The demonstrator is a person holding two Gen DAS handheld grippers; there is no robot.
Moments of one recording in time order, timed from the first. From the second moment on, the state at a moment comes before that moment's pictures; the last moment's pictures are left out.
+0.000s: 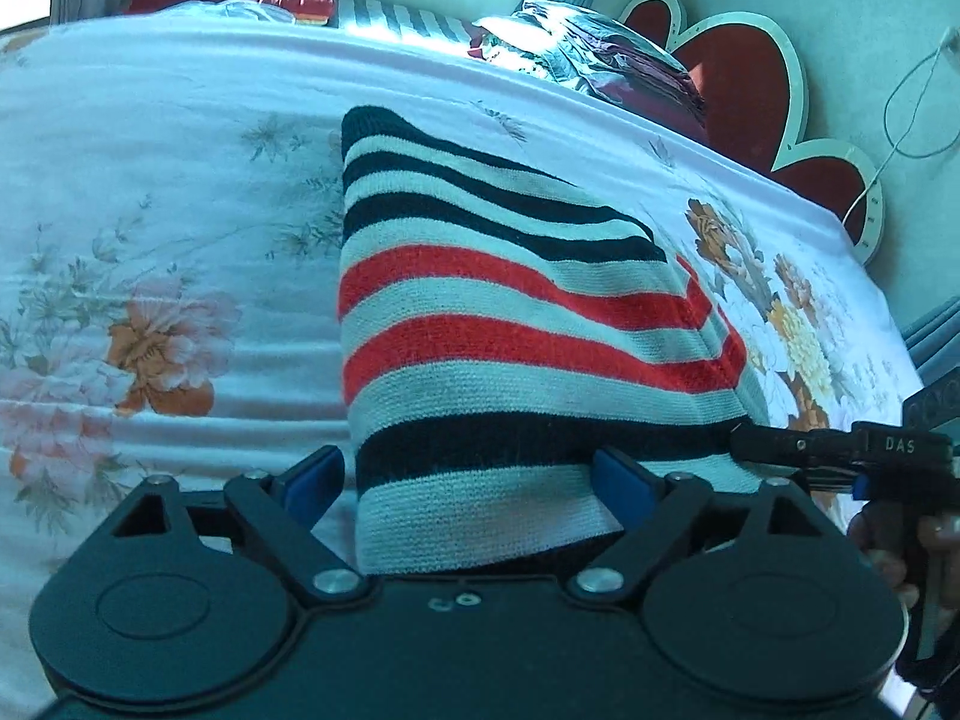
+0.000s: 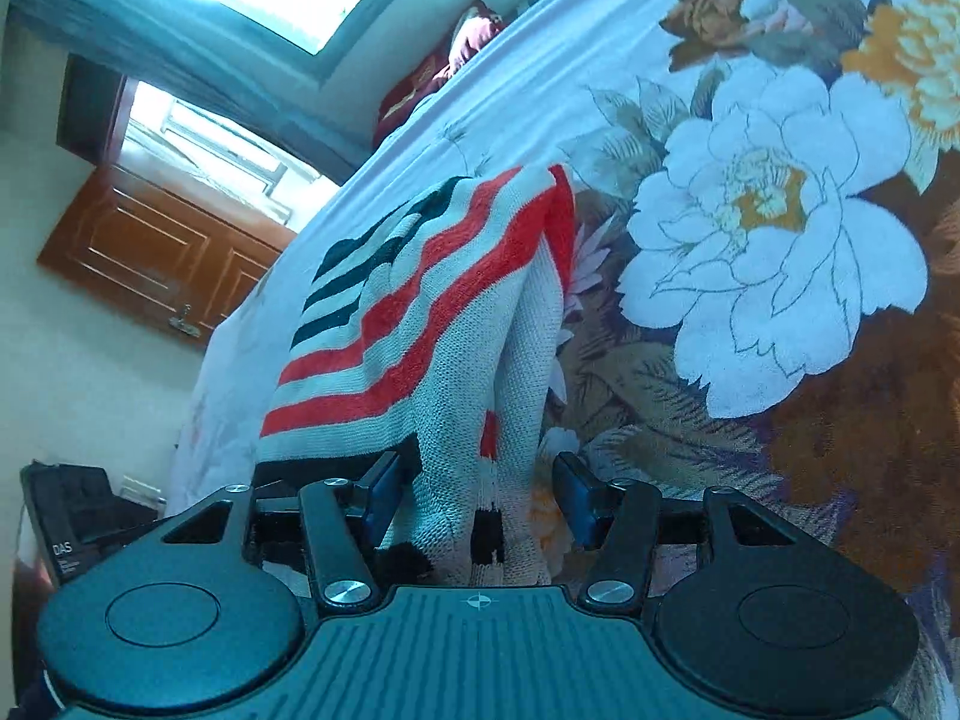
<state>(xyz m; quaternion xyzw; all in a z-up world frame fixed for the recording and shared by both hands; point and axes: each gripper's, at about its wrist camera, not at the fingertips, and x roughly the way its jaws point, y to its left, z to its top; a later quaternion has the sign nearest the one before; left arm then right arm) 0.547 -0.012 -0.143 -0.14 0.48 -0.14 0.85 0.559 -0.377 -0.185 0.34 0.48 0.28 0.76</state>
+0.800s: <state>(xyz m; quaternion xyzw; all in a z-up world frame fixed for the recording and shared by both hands) 0.526 -0.056 -0.105 0.08 0.41 -0.15 0.90 0.516 -0.270 -0.109 0.11 0.42 0.22 0.87</state>
